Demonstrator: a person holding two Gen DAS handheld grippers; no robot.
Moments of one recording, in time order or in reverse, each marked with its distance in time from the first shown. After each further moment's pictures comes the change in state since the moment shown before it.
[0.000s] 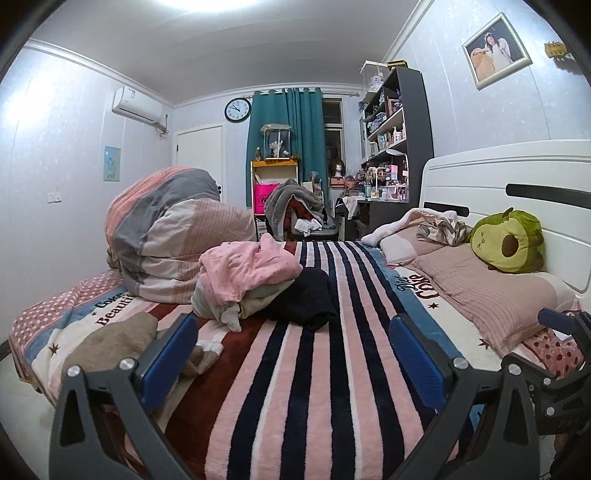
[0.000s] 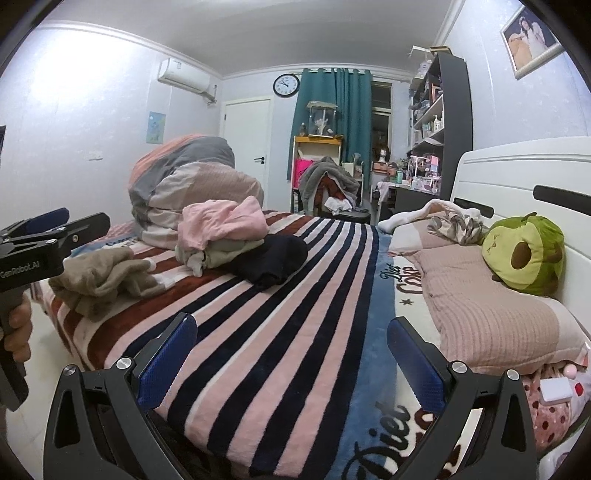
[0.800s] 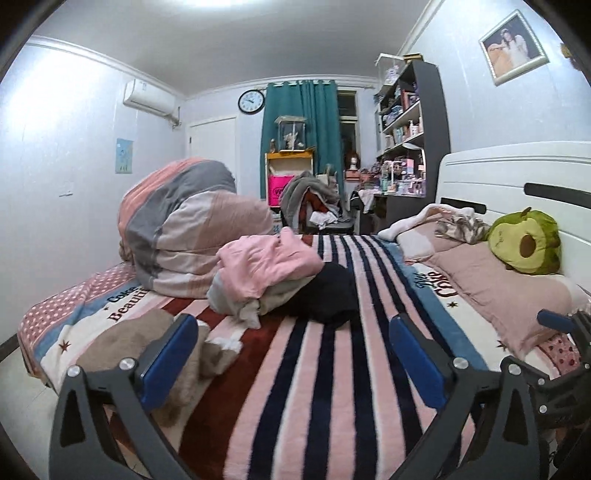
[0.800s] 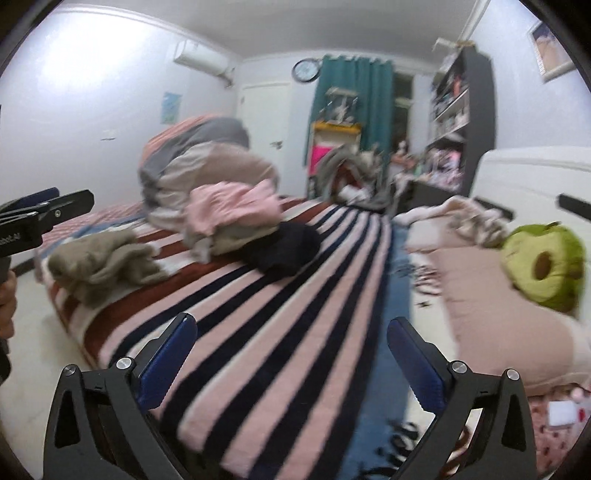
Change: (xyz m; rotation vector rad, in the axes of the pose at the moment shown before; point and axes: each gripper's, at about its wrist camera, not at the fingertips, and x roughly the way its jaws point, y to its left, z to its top) left arm 0.016 0.015 0.007 -0.010 0.029 0.054; right arm 0.032 -0.001 0.009 -0.060 0.045 0.021
